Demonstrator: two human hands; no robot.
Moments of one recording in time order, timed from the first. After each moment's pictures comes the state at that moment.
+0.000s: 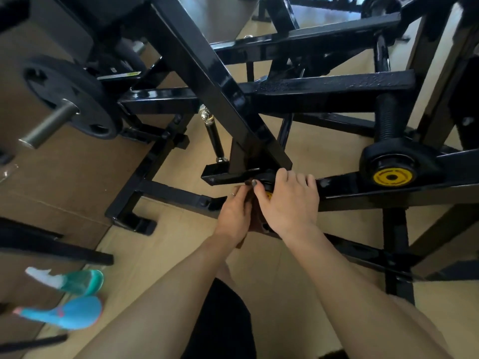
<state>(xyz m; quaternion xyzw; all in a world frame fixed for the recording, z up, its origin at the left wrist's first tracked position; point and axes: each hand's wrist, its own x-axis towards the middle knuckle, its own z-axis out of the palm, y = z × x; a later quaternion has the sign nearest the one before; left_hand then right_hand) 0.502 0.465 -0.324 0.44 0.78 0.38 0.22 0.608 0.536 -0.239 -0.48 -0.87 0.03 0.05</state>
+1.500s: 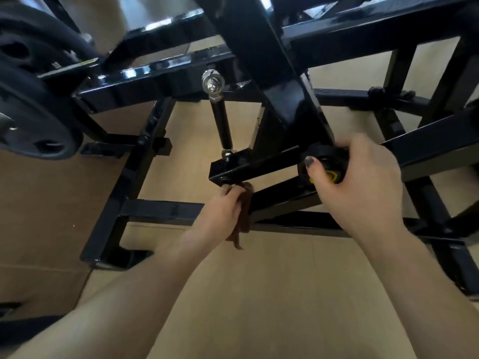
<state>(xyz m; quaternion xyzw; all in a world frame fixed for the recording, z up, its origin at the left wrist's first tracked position) 0.372 0.453 -0.397 0.61 0.73 0.21 0.23 0.589 0.508 -0.269 -0.56 -0.78 0.05 0.30</state>
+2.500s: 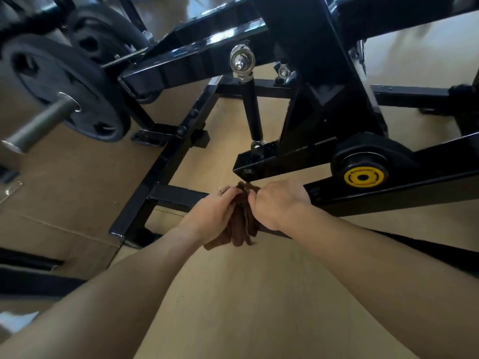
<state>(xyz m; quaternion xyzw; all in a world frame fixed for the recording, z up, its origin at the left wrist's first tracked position) 0.324 0.432 -0.436 0.61 0.77 0.15 0.11 0.466 0.541 -0.398 -0.21 -0.96 -0.11 -0.15</state>
